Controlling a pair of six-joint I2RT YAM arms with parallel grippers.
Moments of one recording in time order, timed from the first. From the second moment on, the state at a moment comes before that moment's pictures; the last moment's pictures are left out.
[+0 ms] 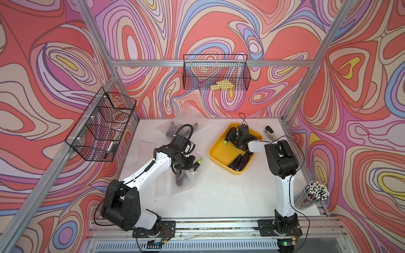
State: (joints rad) left arm -0.42 1.44 1.08 -0.80 0.25 -0.36; right arm 0.27 2.19 1.35 0.22 -0.16 0.86
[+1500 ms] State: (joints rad) left arm -0.30 1.45 1.10 -0.73 0.62 -0.49; right arm 0.98 1.69 0.82 0.76 0.38 0.70
